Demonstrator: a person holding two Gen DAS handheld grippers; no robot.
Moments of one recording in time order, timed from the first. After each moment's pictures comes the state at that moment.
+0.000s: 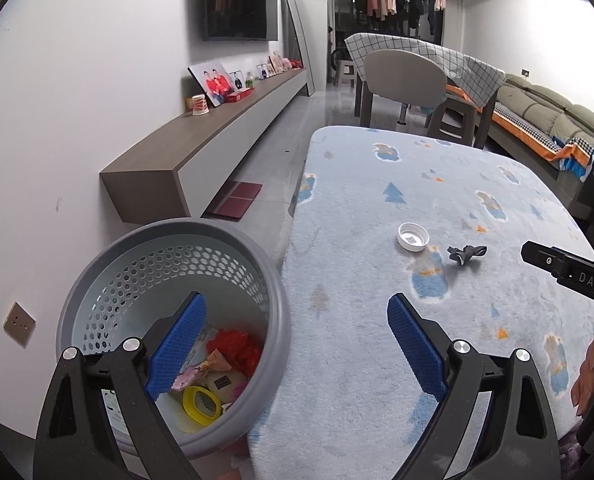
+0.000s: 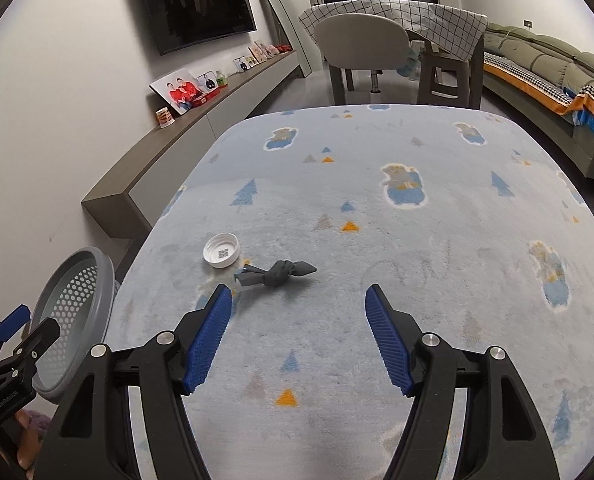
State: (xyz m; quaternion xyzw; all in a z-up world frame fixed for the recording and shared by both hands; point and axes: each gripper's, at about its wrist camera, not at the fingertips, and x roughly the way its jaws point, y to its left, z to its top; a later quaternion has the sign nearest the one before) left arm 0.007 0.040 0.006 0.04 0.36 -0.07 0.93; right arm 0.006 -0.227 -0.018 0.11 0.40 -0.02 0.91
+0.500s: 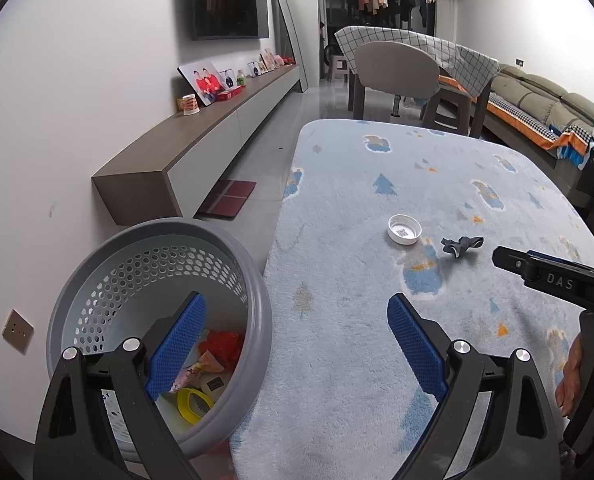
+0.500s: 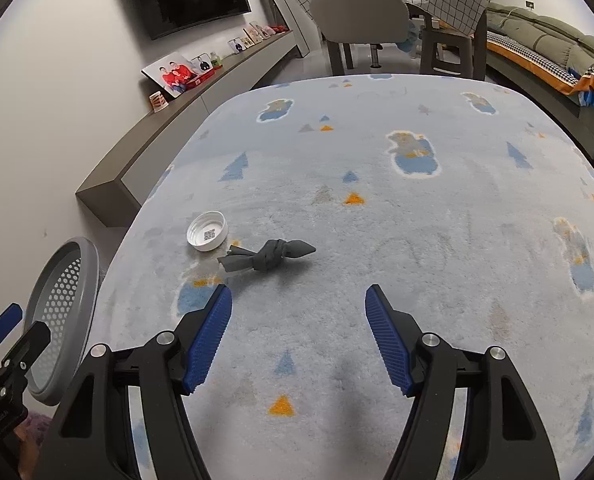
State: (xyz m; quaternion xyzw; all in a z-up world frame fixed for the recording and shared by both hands) left arm 0.010 0.024 -0.002 0.05 0.36 -0.08 0.93; right arm 0.032 -0.220 -0.046 0.13 0.43 -0.01 0.89
